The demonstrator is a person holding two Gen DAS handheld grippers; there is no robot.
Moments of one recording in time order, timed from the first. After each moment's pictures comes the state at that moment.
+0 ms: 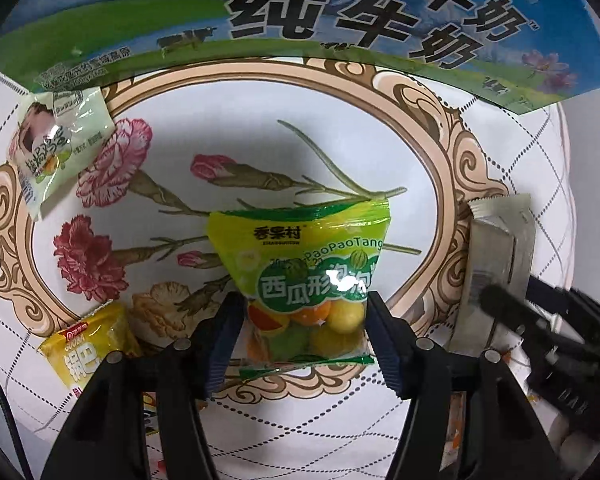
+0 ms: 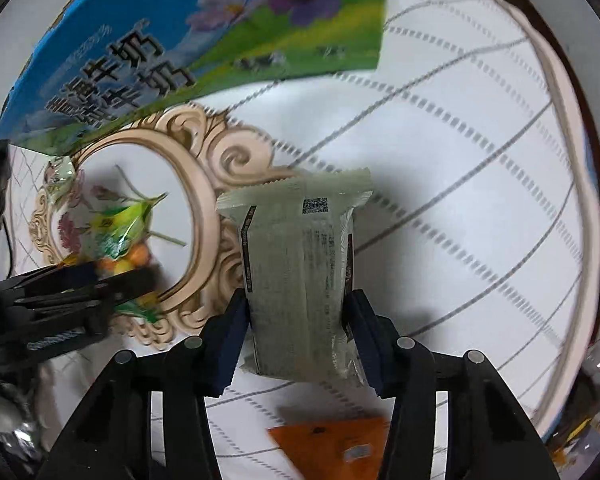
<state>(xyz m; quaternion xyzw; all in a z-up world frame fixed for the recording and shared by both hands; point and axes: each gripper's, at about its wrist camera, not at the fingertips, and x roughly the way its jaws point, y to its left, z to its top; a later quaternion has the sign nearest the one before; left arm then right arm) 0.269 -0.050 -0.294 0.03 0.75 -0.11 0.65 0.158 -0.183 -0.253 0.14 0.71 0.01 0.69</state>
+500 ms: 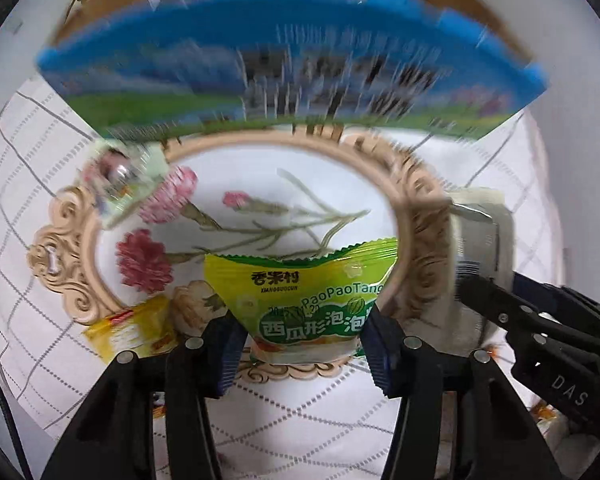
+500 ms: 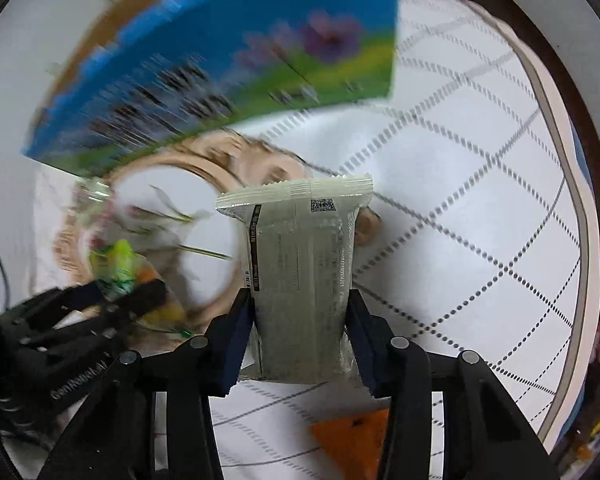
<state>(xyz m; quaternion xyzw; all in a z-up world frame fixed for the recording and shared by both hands) 0.241 -0.068 -0.213 0.03 0.68 -0.12 0.73 0.137 -0.164 -0.212 0.18 0.66 0.01 0.73</state>
